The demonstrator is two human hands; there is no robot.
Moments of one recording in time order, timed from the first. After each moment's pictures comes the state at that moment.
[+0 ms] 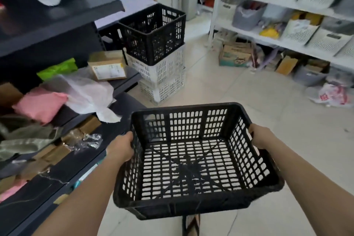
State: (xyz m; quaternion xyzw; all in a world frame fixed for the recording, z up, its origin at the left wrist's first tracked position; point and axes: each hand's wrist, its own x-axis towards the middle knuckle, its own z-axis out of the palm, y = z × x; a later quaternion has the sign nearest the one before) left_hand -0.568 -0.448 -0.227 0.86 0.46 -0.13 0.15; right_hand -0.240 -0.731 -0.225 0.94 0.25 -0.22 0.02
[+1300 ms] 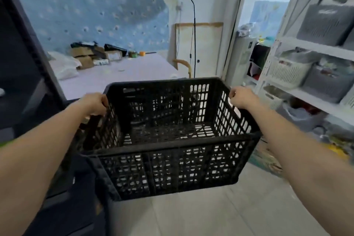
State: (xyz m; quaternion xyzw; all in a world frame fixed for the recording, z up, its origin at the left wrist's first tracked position) left_hand -0.111 -0.091 0.010 0.74 0.65 0.01 0.14; right_hand 0.334 -0.212 0.007 0.84 0.52 -0.04 -0.12
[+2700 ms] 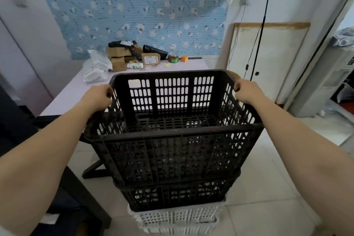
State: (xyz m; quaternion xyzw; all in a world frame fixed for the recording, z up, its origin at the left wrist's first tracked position) left_hand -0.034 0.249 -0.018 0.63 0.76 0.14 0.03; right_hand 0.428 0.281 -0.014 0.74 0.65 -0.06 -0.17
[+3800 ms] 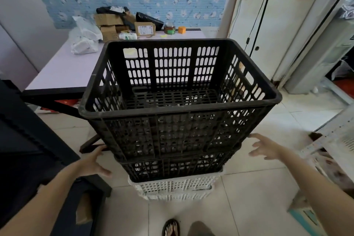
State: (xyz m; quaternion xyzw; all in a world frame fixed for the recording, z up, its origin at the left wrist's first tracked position) left_hand -0.066 0.100 -0.220 0.49 0.73 0.03 0.47; right_hand 0.485 0.123 -0.184 0.75 0.46 -0.47 -0.01
